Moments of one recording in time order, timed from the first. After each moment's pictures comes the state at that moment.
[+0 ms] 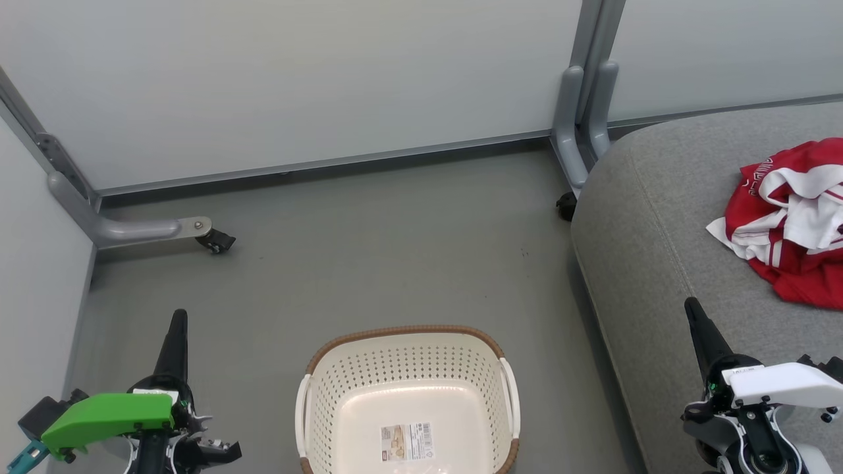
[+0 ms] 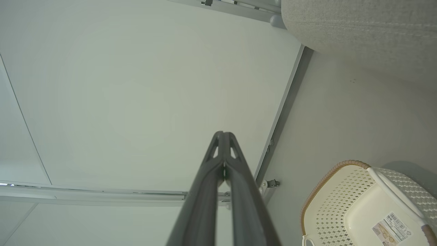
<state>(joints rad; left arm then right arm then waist) -0.09 0.05 0.10 0.25 -1.47 -0.12 0.08 -0.09 -0.05 -0.10 0.23 1.46 0.13 0.08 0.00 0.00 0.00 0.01</state>
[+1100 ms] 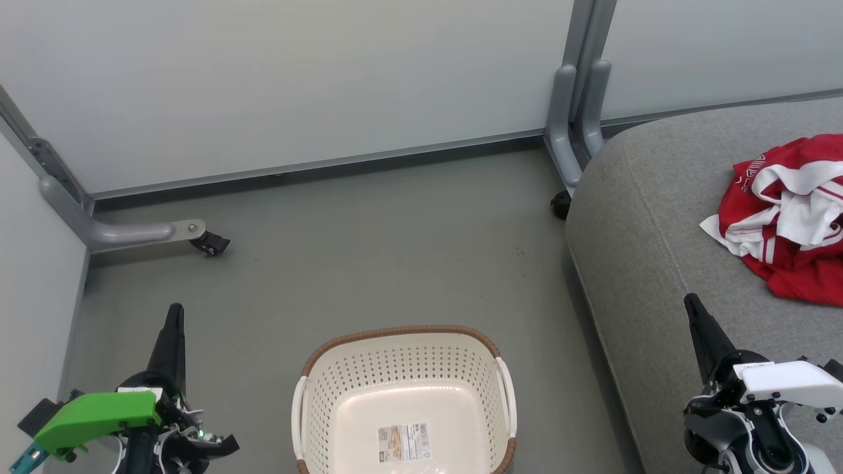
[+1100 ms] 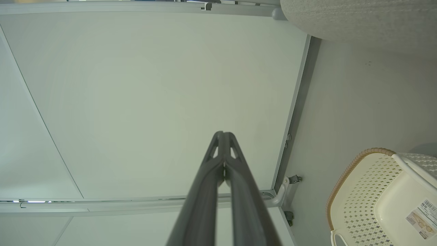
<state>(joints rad) -0.10 0.05 0.11 0.25 -1.61 -0.13 0.11 -0.10 -0.05 -0.11 0.24 1.61 0.13 0.12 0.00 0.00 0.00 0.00</state>
